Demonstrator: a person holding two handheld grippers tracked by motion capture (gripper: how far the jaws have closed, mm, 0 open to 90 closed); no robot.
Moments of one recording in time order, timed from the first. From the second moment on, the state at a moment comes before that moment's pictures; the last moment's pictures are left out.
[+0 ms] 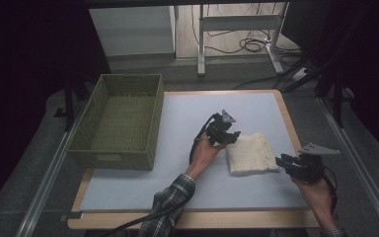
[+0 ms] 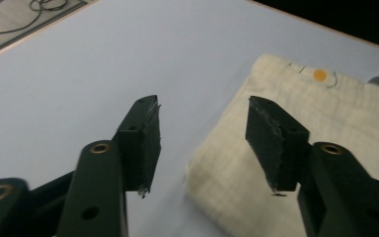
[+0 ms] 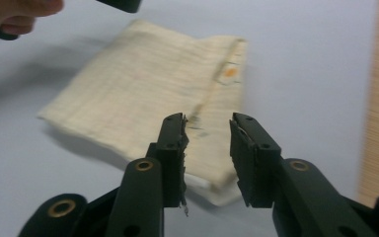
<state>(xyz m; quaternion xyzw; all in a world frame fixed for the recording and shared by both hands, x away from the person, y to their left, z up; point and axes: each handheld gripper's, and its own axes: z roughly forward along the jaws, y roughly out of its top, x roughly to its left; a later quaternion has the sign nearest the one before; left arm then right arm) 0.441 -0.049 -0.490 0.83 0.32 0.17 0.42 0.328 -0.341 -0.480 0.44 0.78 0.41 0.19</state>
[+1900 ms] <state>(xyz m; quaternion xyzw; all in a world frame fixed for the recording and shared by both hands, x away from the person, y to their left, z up) 0.432 0.030 -0.541 0.82 0.41 0.16 0.36 0.354 -0.276 -0.441 0.40 0.82 0.37 0.18</state>
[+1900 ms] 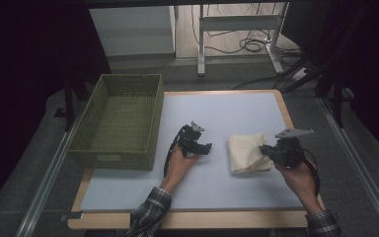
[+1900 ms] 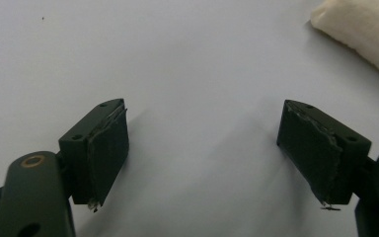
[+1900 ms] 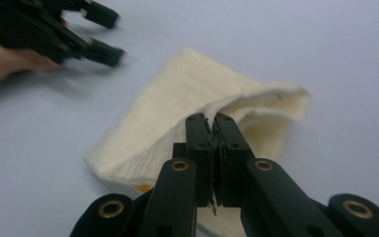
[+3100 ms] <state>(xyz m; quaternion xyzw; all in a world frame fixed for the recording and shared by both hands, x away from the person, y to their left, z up) 0.432 0.030 -0.541 0.82 0.41 0.16 0.36 0.354 -0.311 -0.515 0.49 0.79 0.33 0.16</state>
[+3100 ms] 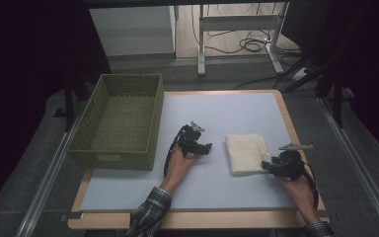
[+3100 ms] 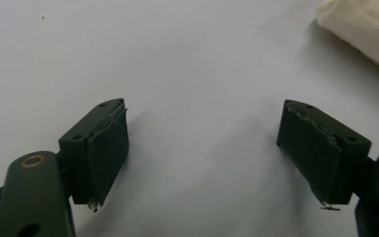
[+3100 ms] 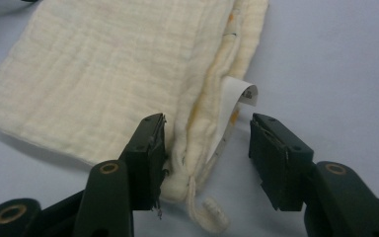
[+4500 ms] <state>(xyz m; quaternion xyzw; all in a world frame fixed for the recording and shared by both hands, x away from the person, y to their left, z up) 0.447 -0.050 -0.525 0.85 0.35 0.10 0.38 0.354 -0.313 -0.516 0.48 0.79 0.37 0.10</state>
